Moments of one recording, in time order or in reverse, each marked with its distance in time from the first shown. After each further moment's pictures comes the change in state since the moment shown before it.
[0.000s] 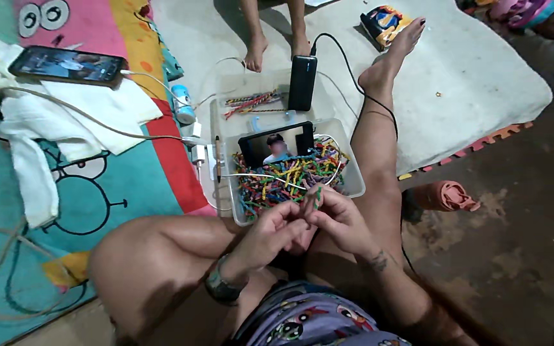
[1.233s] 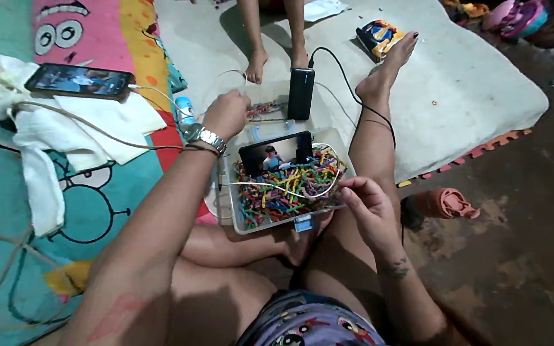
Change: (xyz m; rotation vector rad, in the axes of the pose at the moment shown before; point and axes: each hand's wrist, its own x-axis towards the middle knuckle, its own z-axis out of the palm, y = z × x) left_hand 0.181 0.099 -0.141 1.581 0.220 -0.061; right_hand -0.009 -0.007 -0.036 -0.166 0.409 0.094
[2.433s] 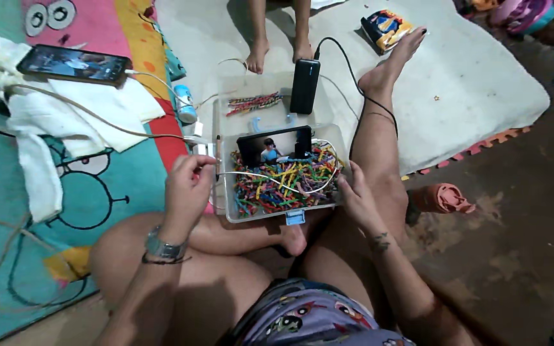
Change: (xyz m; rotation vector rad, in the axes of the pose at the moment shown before) left_hand -0.191 0.001 0.040 -0.508 0.420 -0.245; right_hand 0.011 0.034 -0.008 -0.401 -0.051 0.416
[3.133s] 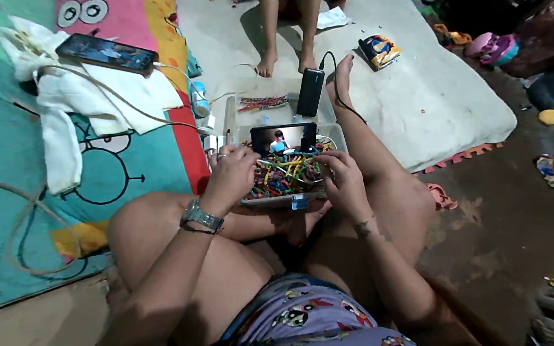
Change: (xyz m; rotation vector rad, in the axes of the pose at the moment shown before) left_hand -0.007 0.004 0.034 0.315 -0.178 0.346; right_hand -0.018 -0.057 0.023 -0.421 0.072 -0.528
